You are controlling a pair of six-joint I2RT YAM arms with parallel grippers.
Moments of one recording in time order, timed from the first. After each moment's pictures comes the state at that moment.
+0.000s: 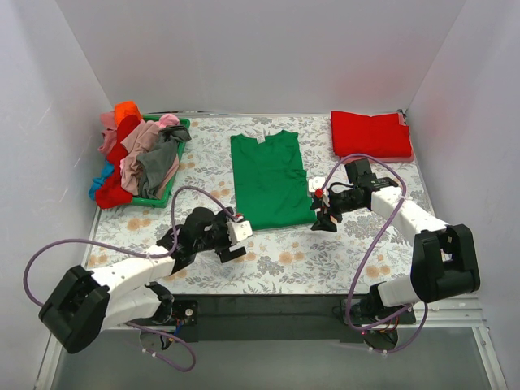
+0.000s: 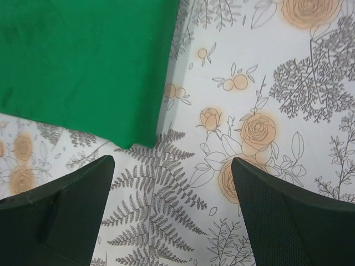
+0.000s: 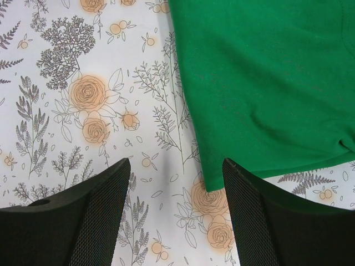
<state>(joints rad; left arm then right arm) -0.68 1.06 0.37 0.11 0.30 0.56 0.27 1.41 0.89 -0.64 -0.90 -1.10</state>
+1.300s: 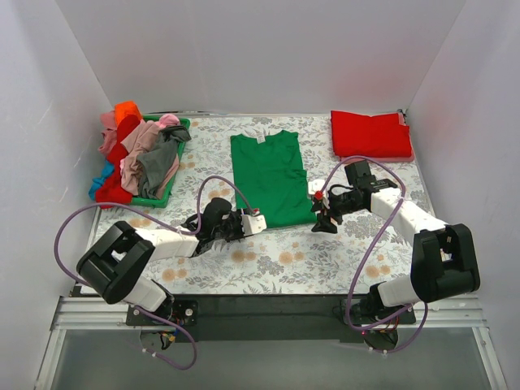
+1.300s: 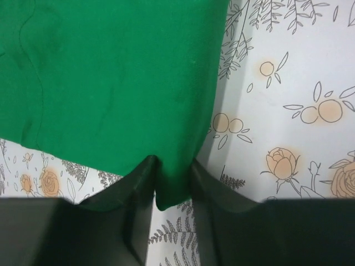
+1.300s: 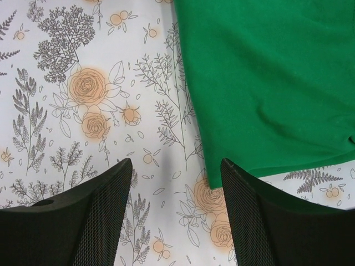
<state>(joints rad) -0.68 1.47 0.49 0.33 0.22 0.72 0.27 1.41 0.87 -0.64 -0.89 -1.11</state>
